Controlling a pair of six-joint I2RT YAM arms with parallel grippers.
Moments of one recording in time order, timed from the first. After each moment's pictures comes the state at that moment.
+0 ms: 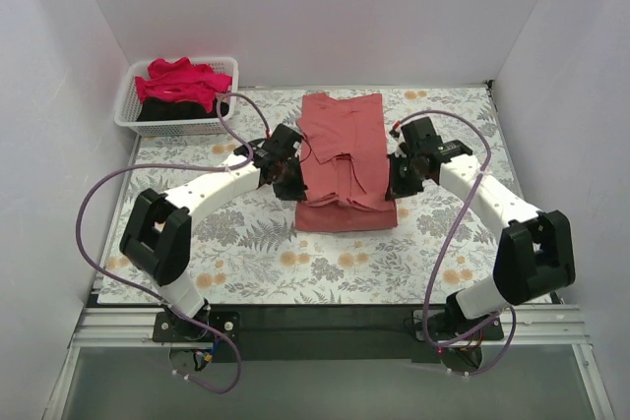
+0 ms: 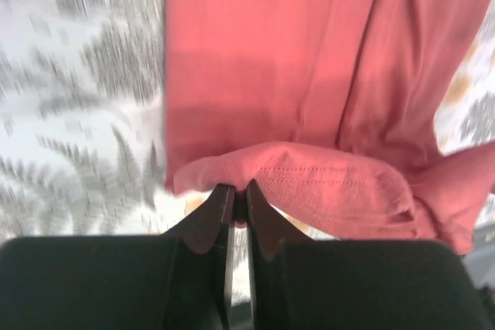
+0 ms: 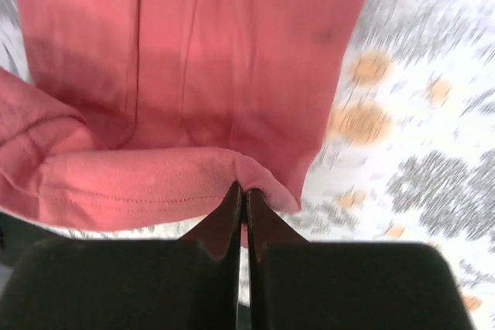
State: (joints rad) left arm -0.64 1.65 1.22 -0.65 0.05 -0.78; right arm 0.39 1.45 1.09 -0.76 -0.20 0.29
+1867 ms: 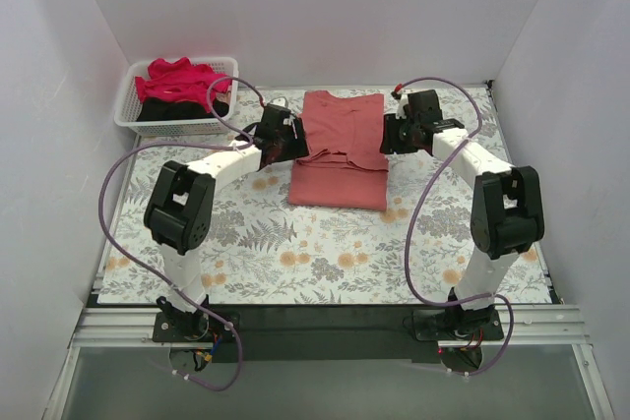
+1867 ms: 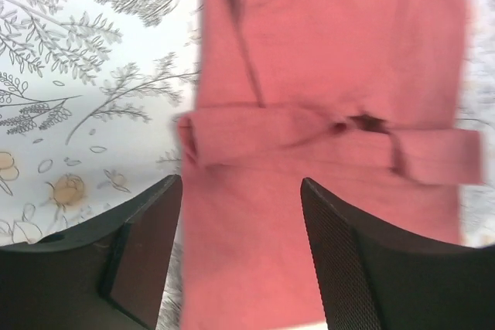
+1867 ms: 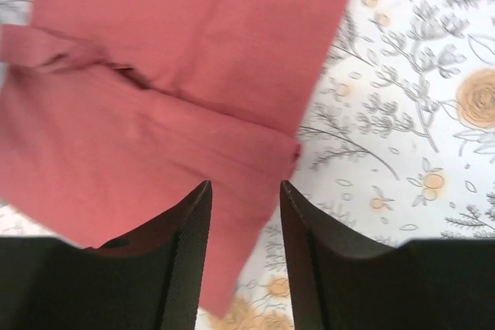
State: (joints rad) left arm -0.46 1.95 1.35 -0.15 -0.06 -0.54; right arm 0.25 1.81 1.33 -0.37 -0.20 0.12
